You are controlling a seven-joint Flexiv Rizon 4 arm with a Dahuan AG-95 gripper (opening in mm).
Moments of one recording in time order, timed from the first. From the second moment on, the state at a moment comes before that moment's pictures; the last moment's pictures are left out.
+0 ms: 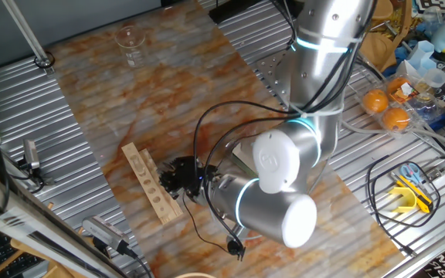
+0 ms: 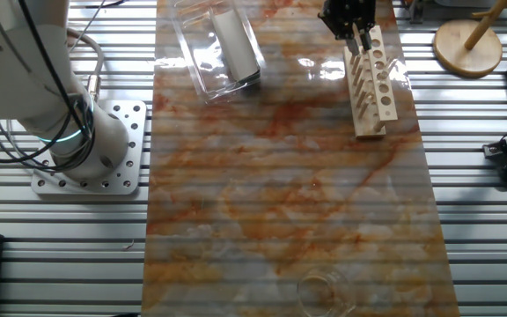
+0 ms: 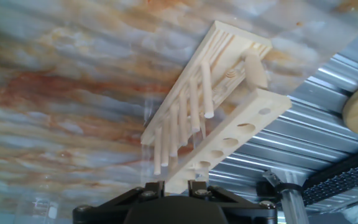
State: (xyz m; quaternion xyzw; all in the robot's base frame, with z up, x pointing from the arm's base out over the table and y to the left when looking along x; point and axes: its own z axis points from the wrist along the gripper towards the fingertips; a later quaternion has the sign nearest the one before) arm 0.575 0.170 0.126 0.75 -0.46 0.41 0.25
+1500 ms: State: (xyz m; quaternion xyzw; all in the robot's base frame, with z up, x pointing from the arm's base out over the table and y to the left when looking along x) arm 0.576 0.168 0.122 0.74 -0.41 0.45 0.28
